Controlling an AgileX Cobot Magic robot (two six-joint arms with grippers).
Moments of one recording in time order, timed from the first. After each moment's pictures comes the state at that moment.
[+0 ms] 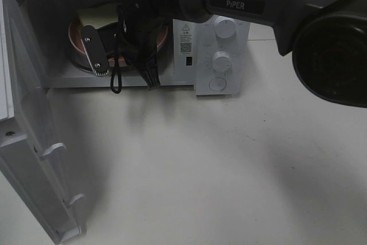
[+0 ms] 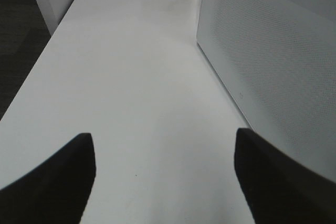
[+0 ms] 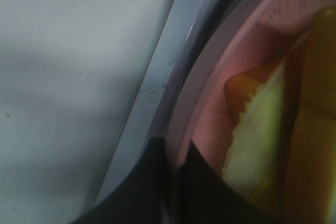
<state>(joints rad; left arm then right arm) 0.06 0.00 -0.52 0.01 1.08 -0.04 0.74 2.43 -2.10 -0.25 0.70 -1.16</state>
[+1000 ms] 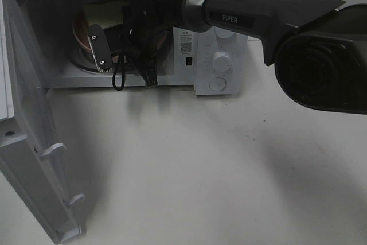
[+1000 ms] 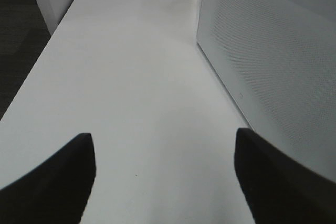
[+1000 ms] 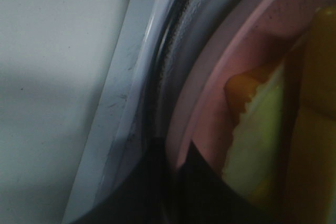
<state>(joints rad) 0.06 0.00 -0.52 0.01 1.08 -0.04 0.70 2.51 -2.19 -0.18 0.61 -1.18</state>
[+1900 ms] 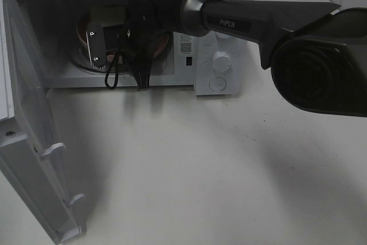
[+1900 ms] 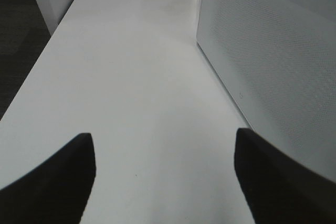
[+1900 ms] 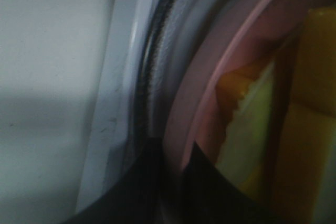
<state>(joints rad) 0.06 0.00 -0.52 0.01 1.08 -0.04 0.70 2.53 -2.19 -0.17 0.56 -1.05</state>
